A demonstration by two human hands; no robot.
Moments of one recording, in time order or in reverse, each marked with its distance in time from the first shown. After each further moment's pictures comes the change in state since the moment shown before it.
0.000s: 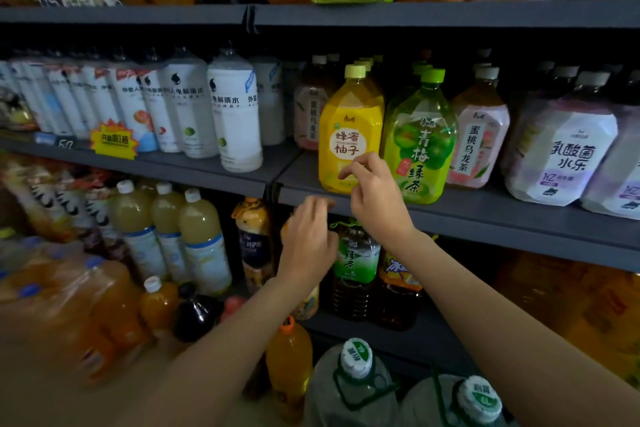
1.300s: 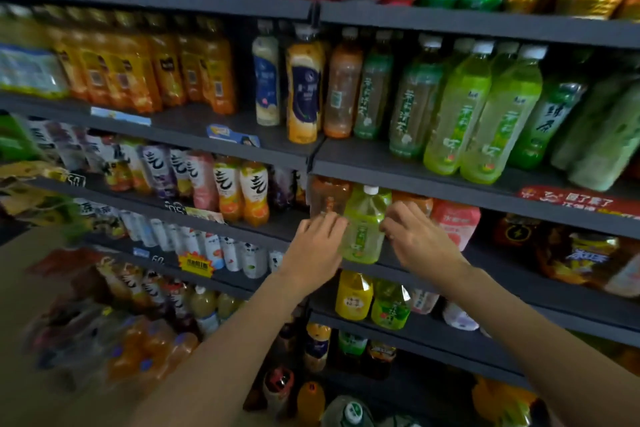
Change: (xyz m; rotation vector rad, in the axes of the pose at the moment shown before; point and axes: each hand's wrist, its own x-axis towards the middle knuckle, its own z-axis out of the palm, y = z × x) left_hand 0.270 0.151 -0.393 0.313 -0.331 0.299; right_hand 0.293 -0.184 -0.322 -0.404 -0.292 -0.289
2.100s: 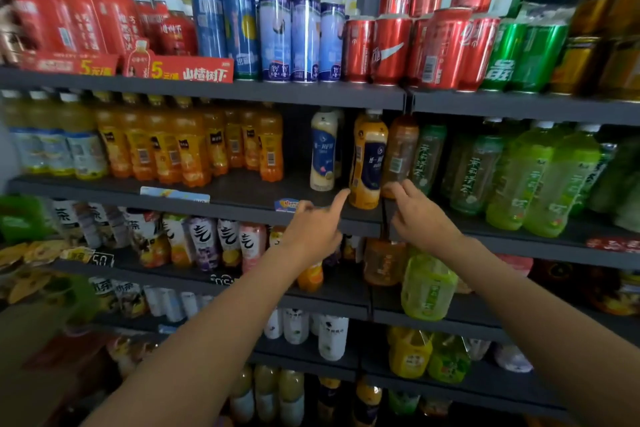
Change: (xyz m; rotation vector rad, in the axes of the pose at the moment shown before) left_hand 0.043 -0.188 -0.117 -0.061 -0.077 0.005; right_hand 0.202 -0.082 -0.032 0.061 -0.204 0.430
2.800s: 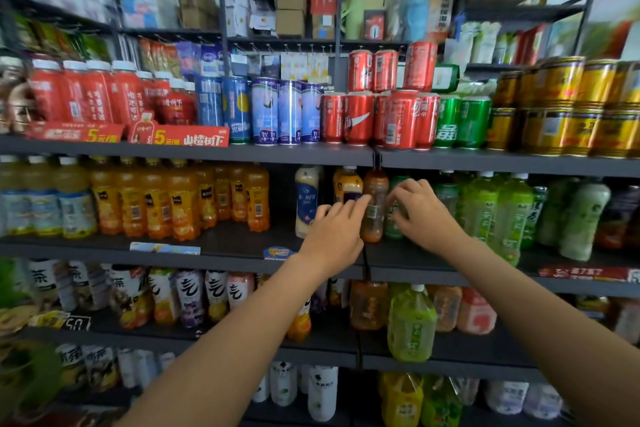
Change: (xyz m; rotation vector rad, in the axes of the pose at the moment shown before) left_hand 0.013 0.046 -0.064 0.025 0.291 0.206; right_hand -0.010 -0.011 -0.089 -0.052 0.284 0.015
